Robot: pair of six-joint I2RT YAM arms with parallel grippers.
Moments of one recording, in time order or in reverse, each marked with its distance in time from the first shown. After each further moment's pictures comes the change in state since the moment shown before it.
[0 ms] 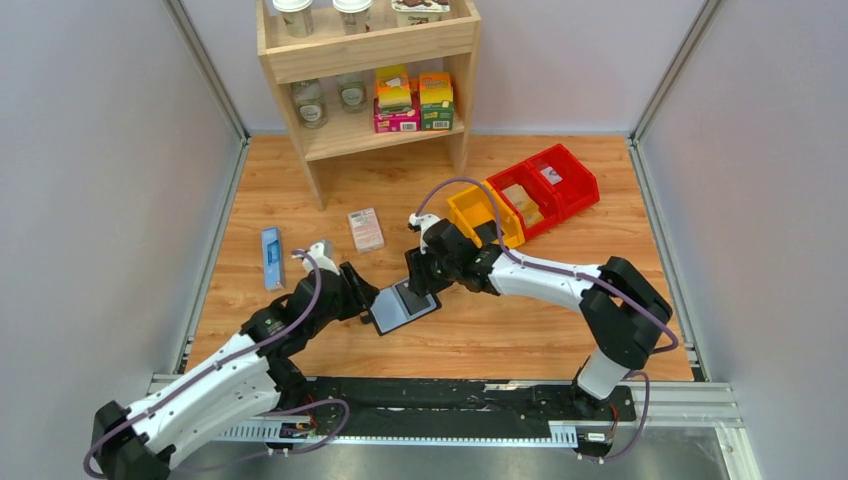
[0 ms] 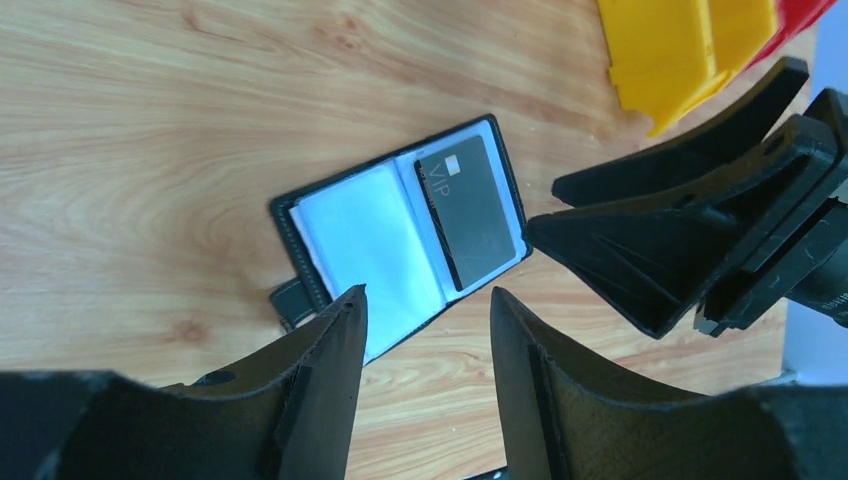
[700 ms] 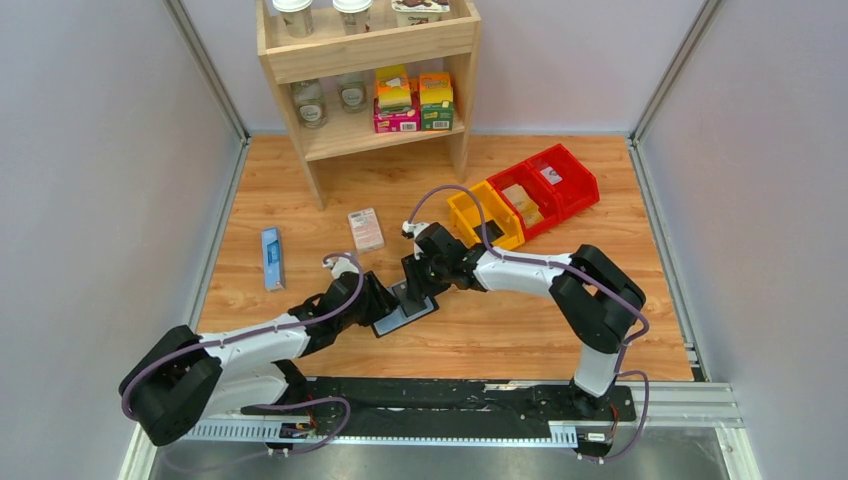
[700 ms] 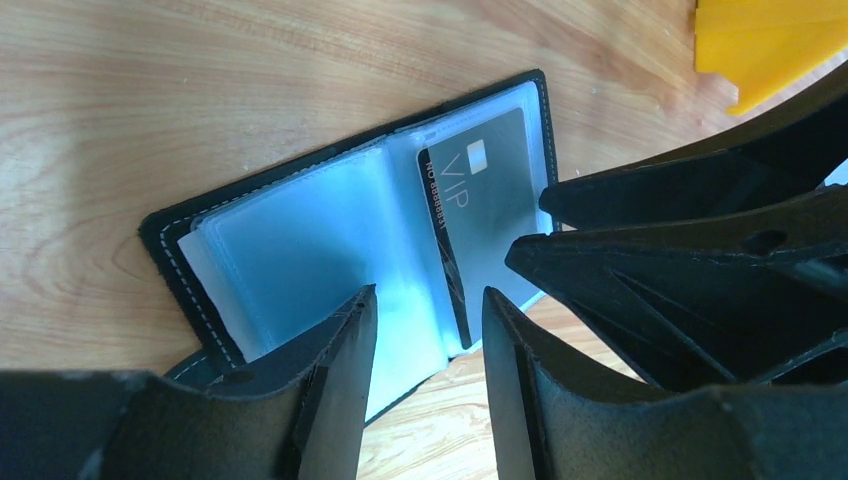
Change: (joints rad) left arm 0.001 0.478 -0.154 0.544 0.143 -0.122; right arm -0.012 0.158 0.047 0.003 -0.056 0.001
